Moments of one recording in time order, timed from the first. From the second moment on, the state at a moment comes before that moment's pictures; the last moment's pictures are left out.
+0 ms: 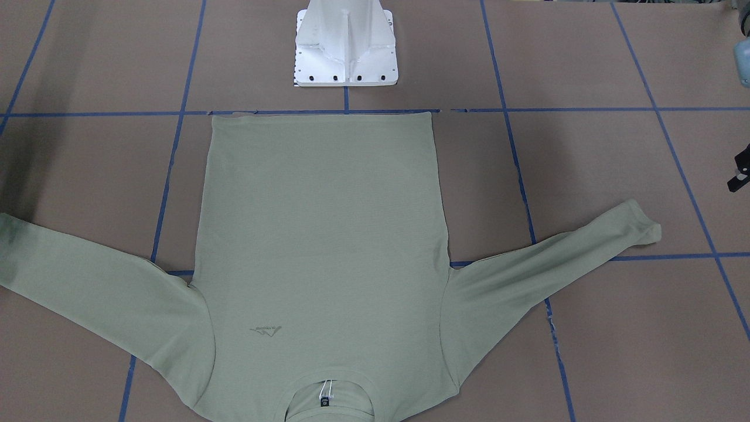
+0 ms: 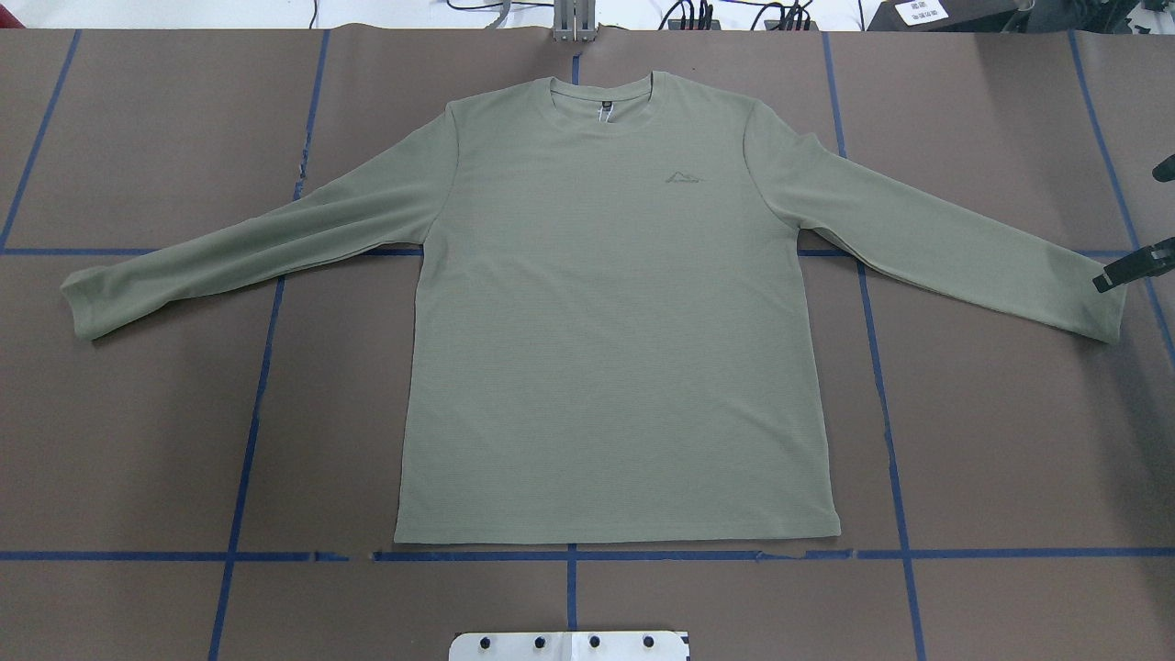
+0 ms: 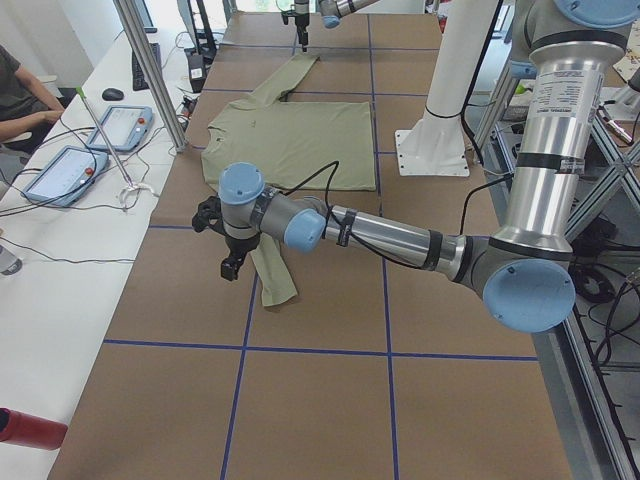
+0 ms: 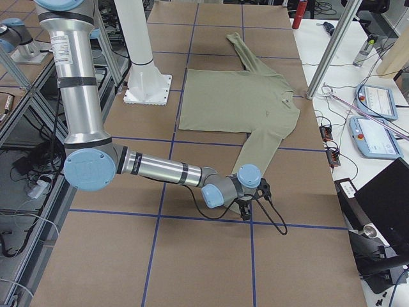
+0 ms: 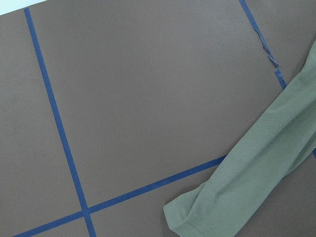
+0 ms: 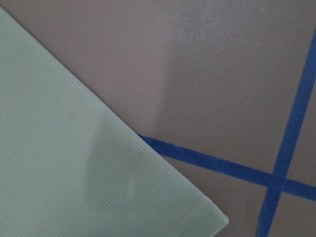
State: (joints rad) left arm -1.43 -1.69 -1.68 -1.79 -2.37 -0.06; right arm 1.26 -1.46 1.19 -0.95 2.33 0.18
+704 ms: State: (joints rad) left arm -1.43 -1.69 -1.68 -1.79 -2.37 -0.06; right arm 1.23 -1.47 1.20 -0.95 2.31 0.19
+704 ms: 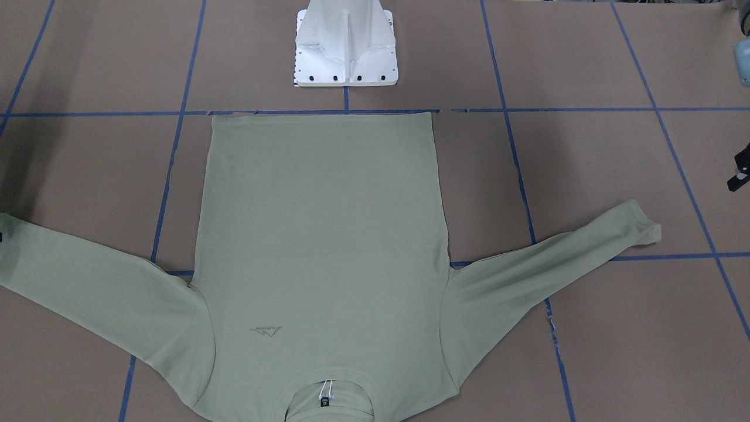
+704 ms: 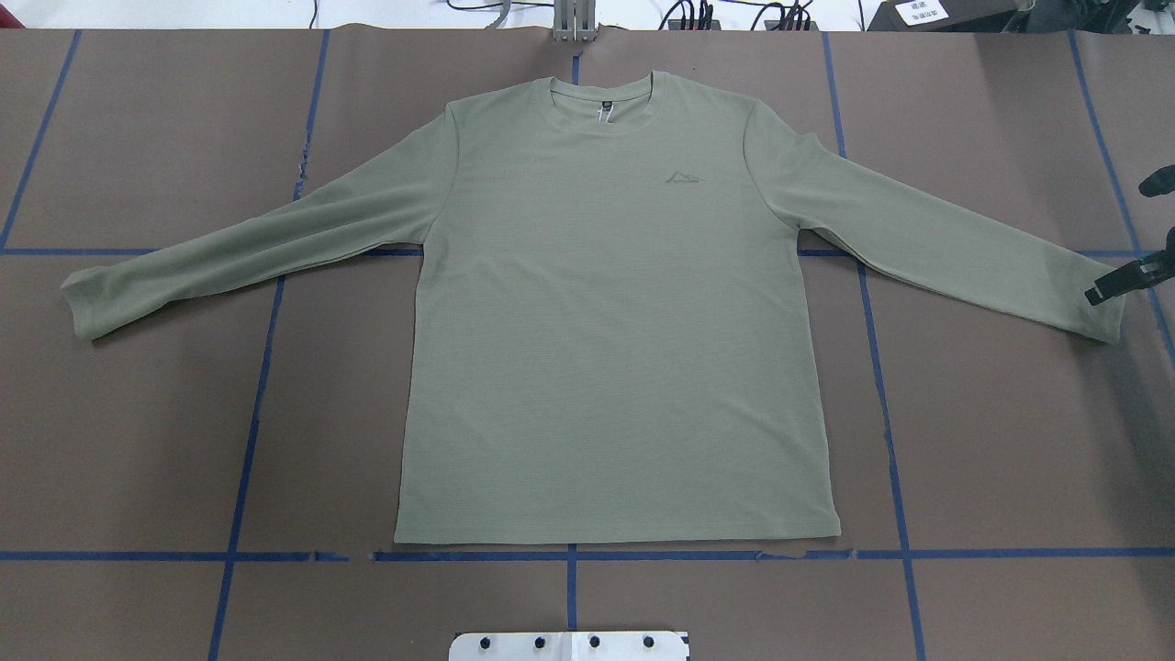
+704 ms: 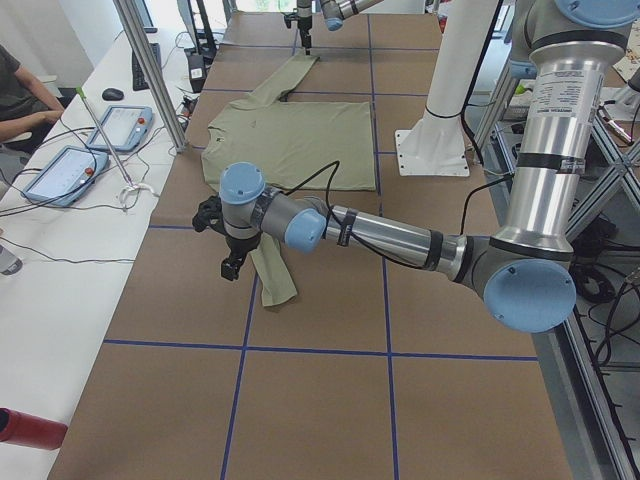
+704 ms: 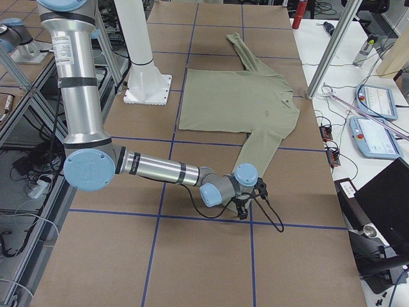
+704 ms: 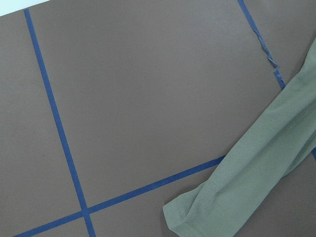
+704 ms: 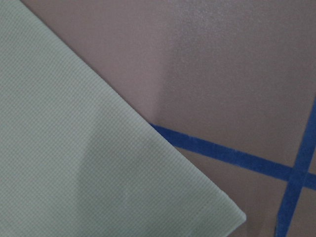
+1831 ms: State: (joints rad) left arm -1.43 -1.69 -1.68 -1.79 -2.37 -0.06; right arm 1.22 -1.48 1.20 -0.96 2.31 0.19
